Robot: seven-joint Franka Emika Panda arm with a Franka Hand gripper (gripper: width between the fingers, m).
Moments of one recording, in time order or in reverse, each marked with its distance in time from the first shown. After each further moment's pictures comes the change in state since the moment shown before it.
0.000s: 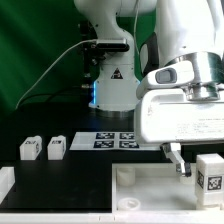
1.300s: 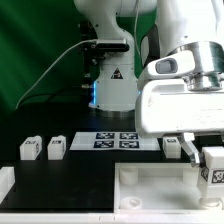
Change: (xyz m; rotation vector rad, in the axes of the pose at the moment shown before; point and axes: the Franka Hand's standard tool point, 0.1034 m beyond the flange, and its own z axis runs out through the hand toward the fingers) arm 0.007 0.001 -0.008 0.000 0.011 0.032
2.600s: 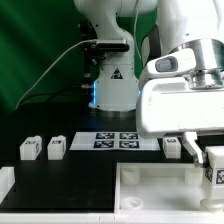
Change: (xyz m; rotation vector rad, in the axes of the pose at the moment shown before) arm 0.019 0.001 -0.001 -0.002 0.040 0.037
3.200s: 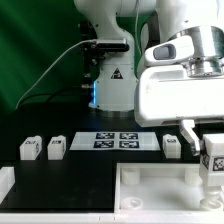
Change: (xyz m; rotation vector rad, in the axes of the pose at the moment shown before) arm 0.002 0.002 -0.014 0.001 -0.033 0.022
